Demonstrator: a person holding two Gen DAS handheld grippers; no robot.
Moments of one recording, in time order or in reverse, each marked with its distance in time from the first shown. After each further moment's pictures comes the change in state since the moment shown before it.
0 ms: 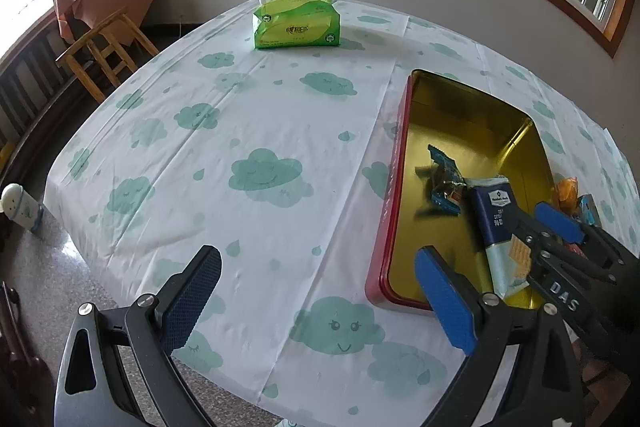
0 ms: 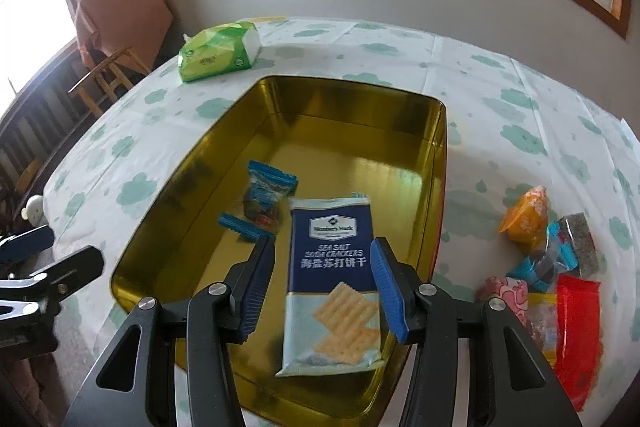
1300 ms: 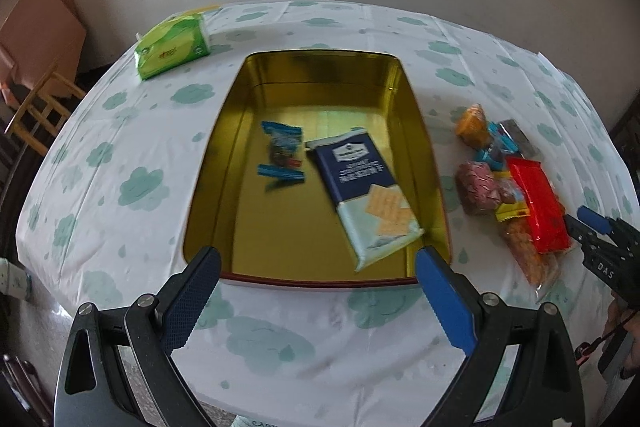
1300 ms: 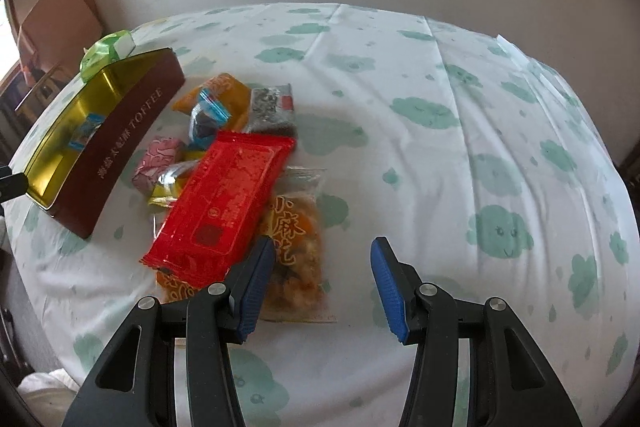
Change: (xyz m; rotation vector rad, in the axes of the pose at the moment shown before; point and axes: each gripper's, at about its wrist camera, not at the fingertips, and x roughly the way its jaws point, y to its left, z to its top) left arm -0.017 -0.123 -0.028 0.260 0.021 -0.115; right arm -0.081 -0.214 -0.102 0.134 0.056 -0.182
